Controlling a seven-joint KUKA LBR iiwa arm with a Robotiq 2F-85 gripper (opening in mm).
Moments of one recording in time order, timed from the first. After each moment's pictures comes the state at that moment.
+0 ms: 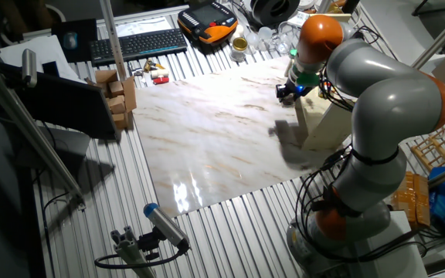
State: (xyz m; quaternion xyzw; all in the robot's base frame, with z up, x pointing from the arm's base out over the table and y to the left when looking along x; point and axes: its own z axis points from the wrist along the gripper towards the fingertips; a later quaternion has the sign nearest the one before) arm 0.523 -0.070 0.187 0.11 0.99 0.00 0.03
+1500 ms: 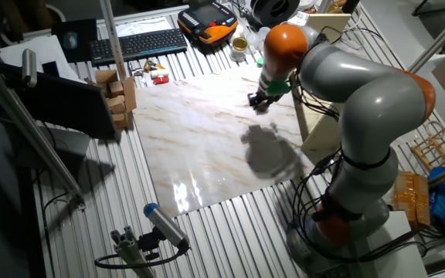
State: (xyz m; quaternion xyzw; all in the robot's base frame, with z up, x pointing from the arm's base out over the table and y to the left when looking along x) arm 0.529 0.050 0.166 0.06 1.00 0.00 0.03
